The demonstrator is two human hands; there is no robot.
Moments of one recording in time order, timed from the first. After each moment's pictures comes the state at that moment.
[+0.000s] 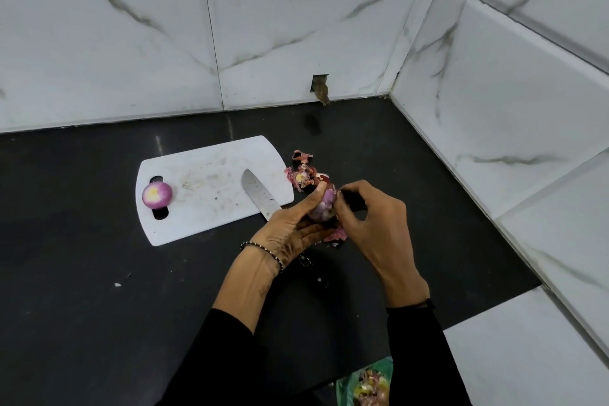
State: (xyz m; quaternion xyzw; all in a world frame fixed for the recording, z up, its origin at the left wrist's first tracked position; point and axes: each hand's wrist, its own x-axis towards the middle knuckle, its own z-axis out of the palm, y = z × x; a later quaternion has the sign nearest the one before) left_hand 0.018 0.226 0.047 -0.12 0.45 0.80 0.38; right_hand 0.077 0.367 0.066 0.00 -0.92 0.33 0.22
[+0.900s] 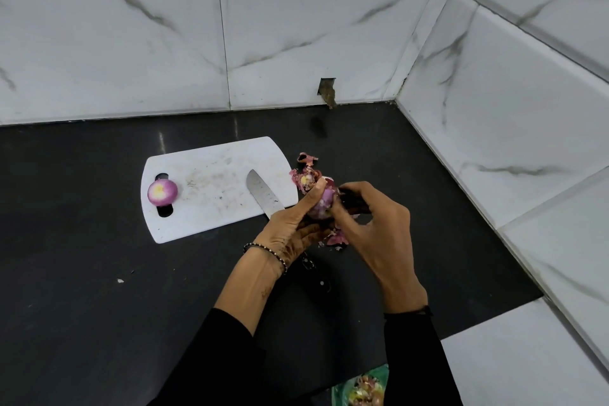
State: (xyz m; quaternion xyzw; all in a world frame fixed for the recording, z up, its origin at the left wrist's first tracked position) left_hand 0.018 0.222 0.047 -0.11 0.47 0.81 0.34; right_hand 0.074 0.361 0.065 0.02 -0.91 0.33 0.25
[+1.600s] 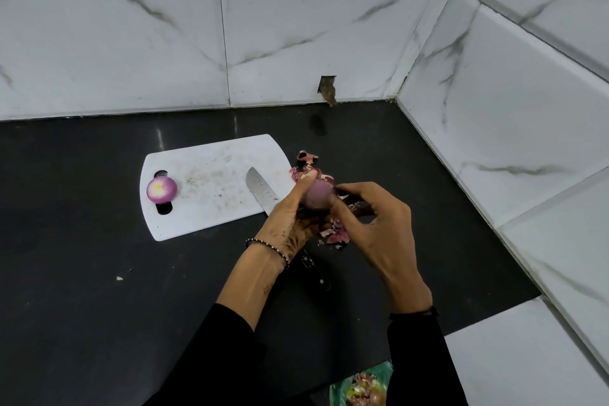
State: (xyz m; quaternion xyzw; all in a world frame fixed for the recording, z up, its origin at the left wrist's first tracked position) left_hand 0.011 0.226 0.051 -0.11 0.44 0.83 0.31; right_hand 0.074 0.362 0.070 0.02 -0.90 0.37 0.23
